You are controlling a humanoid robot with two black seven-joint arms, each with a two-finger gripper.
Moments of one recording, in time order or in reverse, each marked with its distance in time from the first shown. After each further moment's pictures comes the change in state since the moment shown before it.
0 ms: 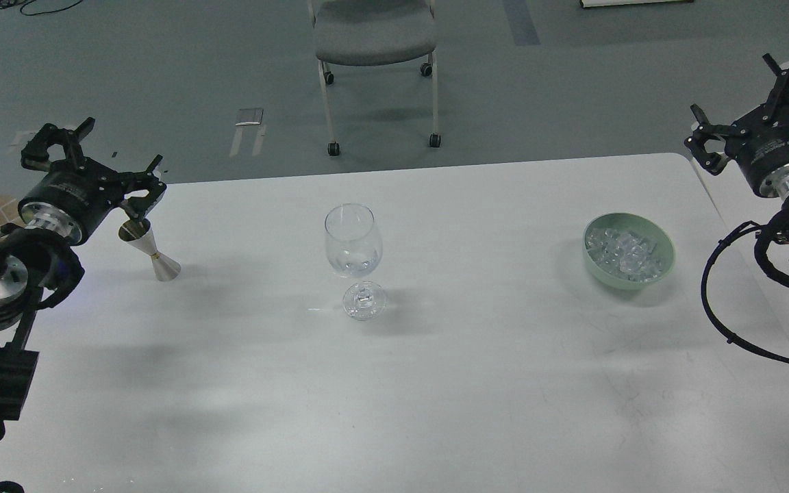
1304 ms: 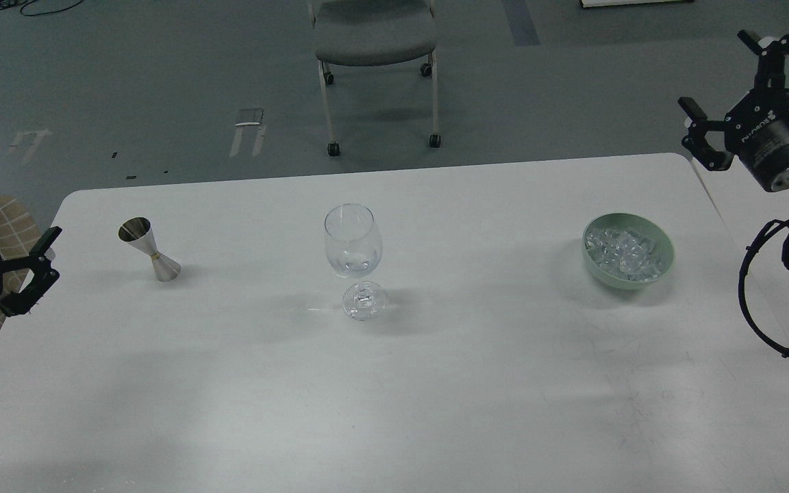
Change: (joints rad) left arm 0.664 0.147 -0.392 -0.446 0.231 -0.312 -0.037; right arm -0.123 -0.130 -0.040 0.326 -0.266 -0.002 0.000
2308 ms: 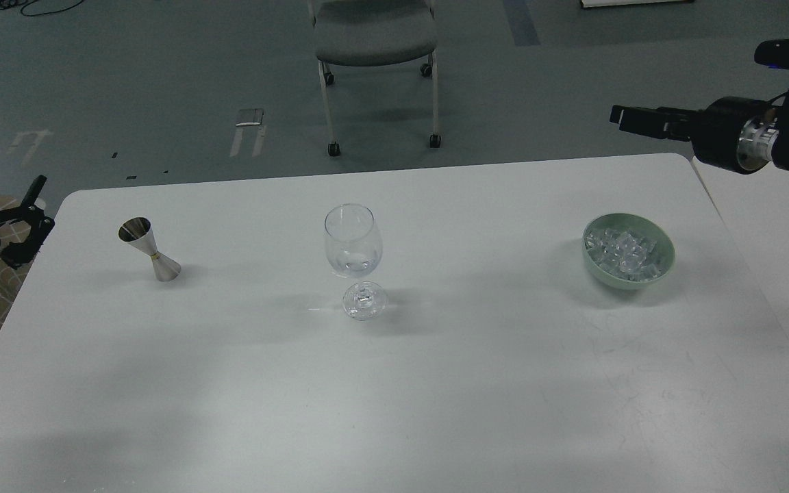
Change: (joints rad) left arm -0.204 -0.134 -0.031 0.065 -0.008 0.115 0.012; right arm 0.429 -0.218 -0.701 0.043 -1.080 0.011 0.014
